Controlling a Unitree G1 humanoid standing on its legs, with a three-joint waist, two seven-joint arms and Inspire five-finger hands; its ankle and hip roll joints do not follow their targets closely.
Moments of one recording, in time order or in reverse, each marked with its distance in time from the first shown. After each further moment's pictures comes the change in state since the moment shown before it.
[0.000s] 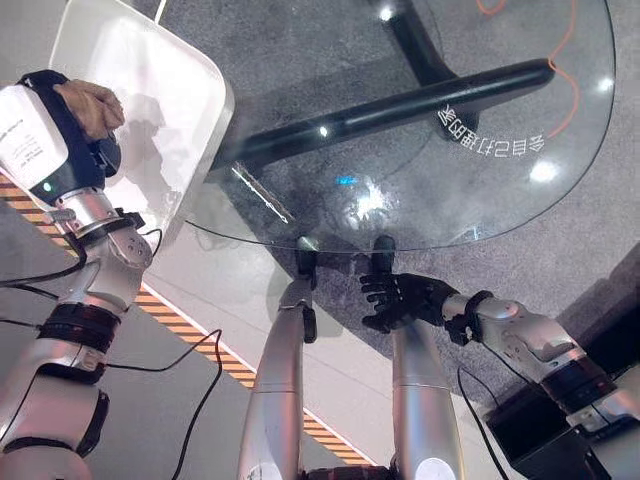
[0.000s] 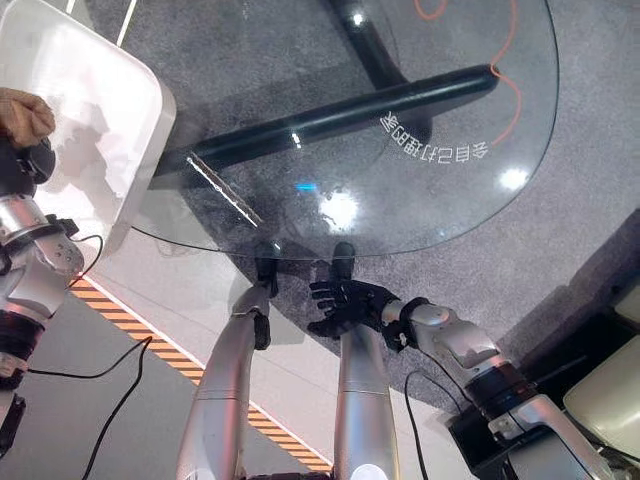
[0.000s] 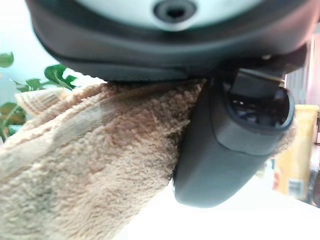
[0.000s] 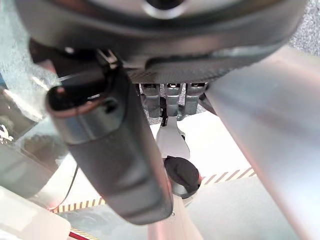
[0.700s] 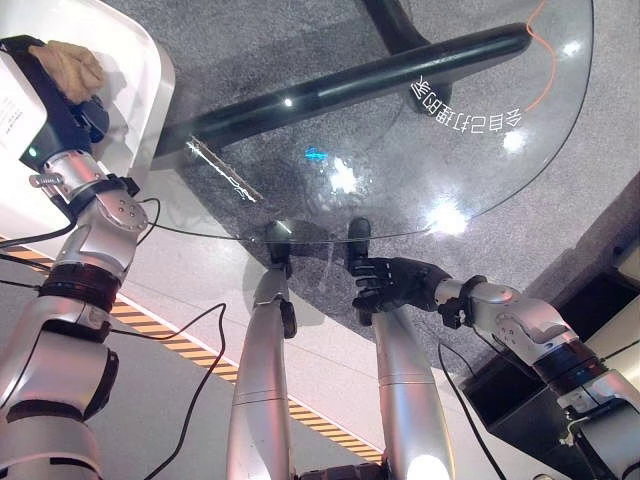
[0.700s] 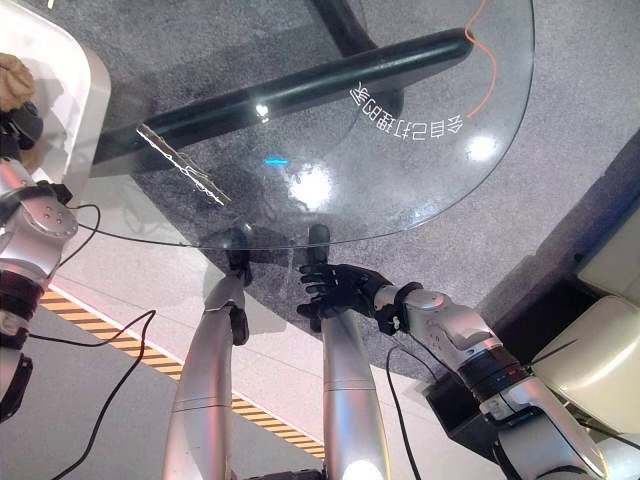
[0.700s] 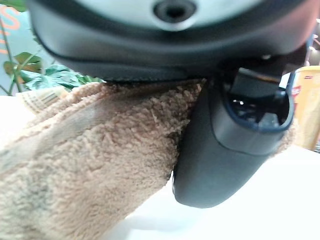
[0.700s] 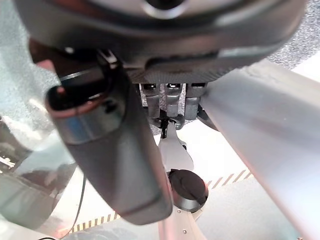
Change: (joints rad) left arm -0.227 -0.015 -0.063 0.225 -0.142 -0.058 -0.046; right arm -0.077 0.028 0.017 0.054 0.076 -0.021 0.000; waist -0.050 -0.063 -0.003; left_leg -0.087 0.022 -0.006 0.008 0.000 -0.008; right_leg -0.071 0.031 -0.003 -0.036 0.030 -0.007
